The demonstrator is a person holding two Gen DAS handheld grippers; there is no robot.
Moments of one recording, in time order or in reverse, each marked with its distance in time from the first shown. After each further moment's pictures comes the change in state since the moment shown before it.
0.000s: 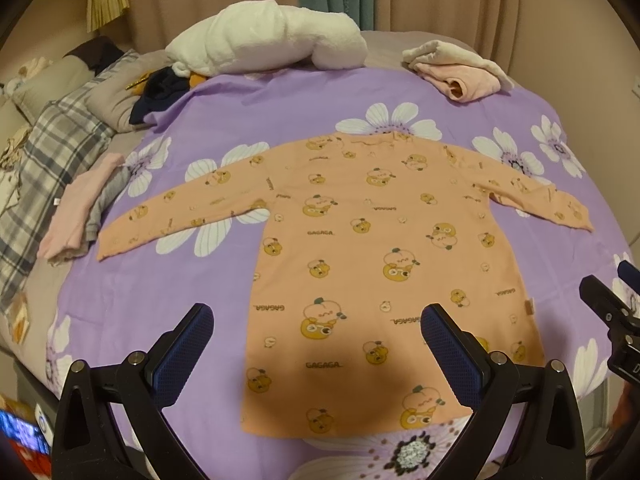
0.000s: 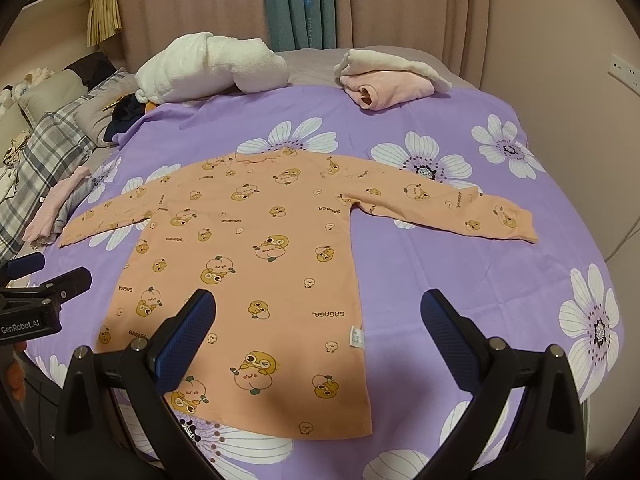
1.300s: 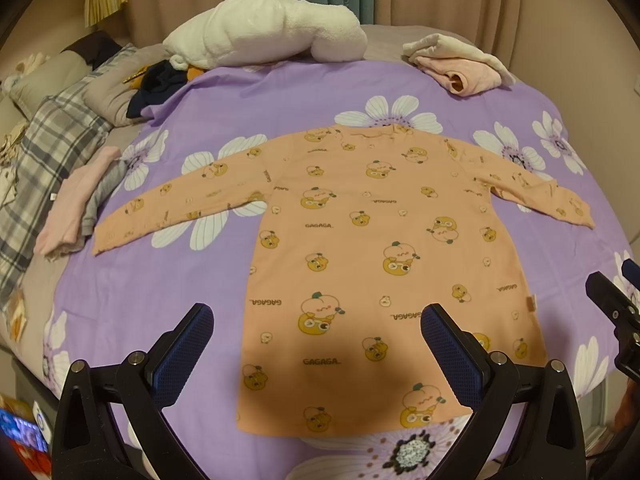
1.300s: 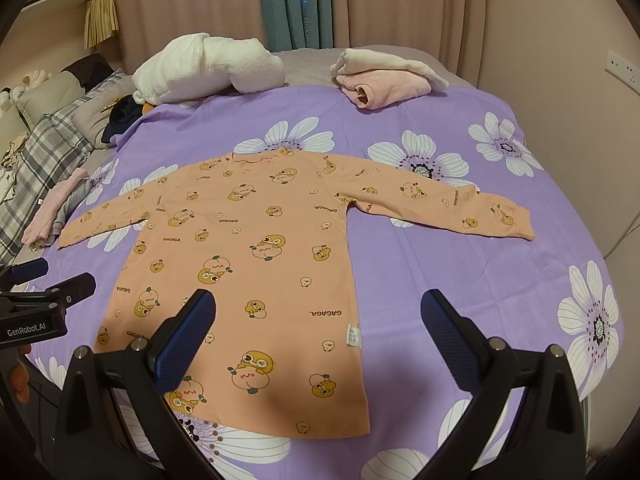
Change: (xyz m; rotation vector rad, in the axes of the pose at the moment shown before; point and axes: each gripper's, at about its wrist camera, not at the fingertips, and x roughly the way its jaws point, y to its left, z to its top) left arm -0.018 -0.034 0.000 0.011 0.025 0.008; right arm 0.000 -0.005 0.001 0.000 0.006 -0.010
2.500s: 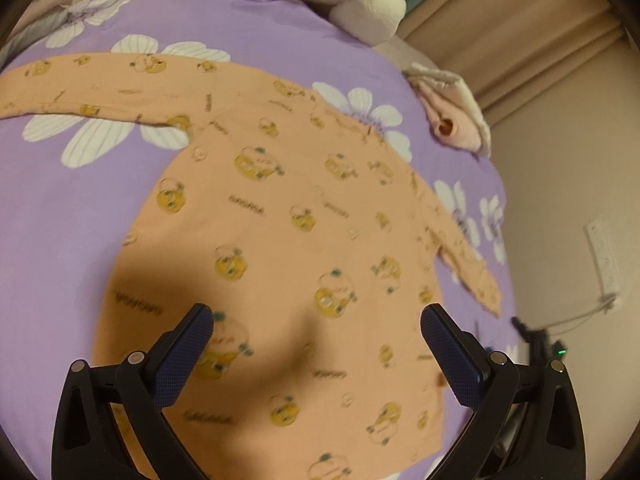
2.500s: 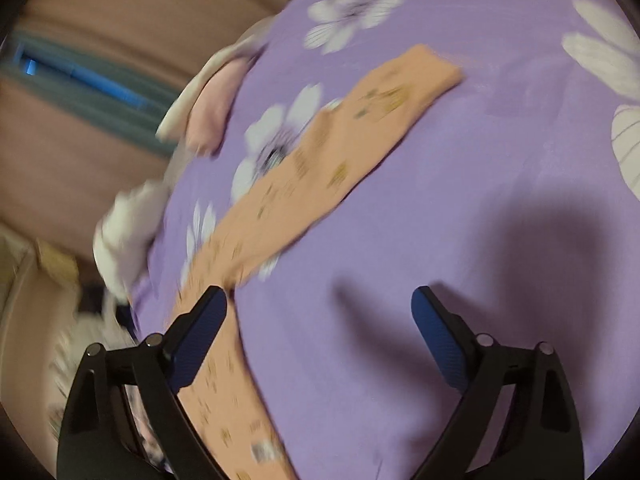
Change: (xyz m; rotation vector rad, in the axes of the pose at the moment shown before) left arm 0.140 0.065 0.033 -0.437 0.126 -0.529; right arm 0.117 -0.237 -0.047 0.960 0.021 0.251
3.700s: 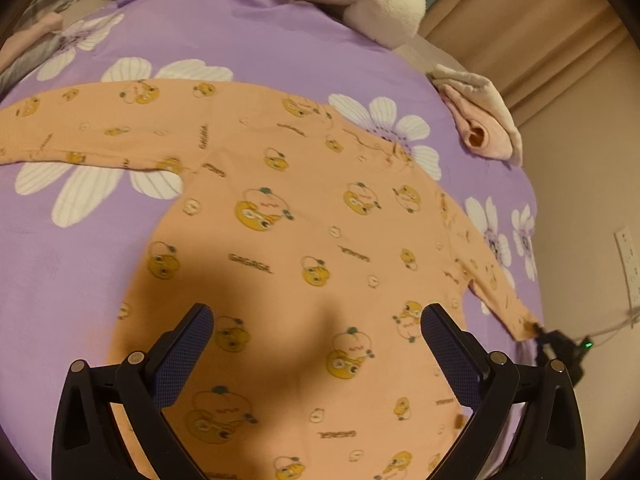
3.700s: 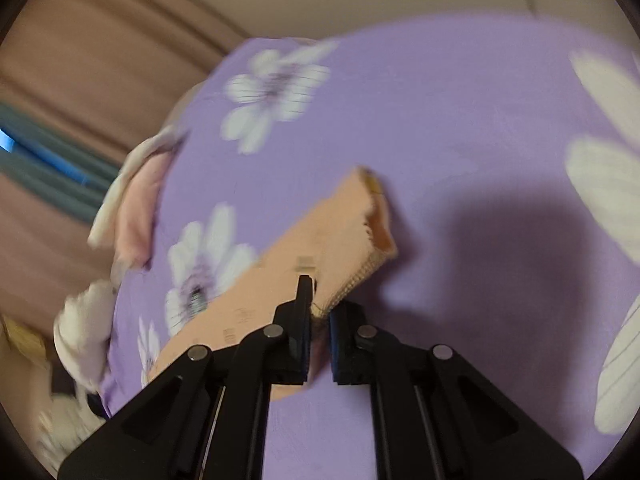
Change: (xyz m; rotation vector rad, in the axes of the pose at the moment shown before) left arm 0.017 -0.012 0.035 0.015 0.000 0.118; right arm 0.021 -0.018 0.100 0.003 -0.220 -0.148
